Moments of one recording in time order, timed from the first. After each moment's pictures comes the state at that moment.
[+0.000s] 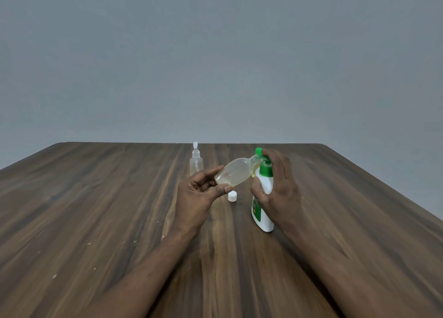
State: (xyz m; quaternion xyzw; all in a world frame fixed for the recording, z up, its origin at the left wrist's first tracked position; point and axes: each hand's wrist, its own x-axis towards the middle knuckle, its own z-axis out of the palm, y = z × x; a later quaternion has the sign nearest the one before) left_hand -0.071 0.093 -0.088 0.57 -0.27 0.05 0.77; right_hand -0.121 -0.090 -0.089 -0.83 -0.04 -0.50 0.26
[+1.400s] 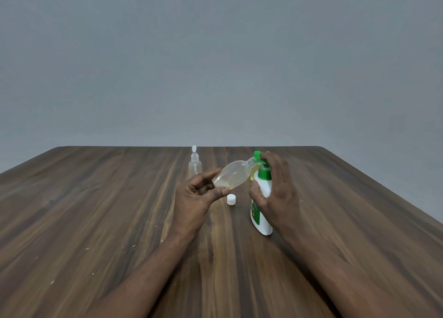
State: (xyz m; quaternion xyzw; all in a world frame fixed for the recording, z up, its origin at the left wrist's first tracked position) left_hand -0.068 0.093 -0.089 0.56 -0.27 0.05 0.78; right_hand -0.121 -0.090 -0.089 -0.82 -0.05 -0.50 0.27
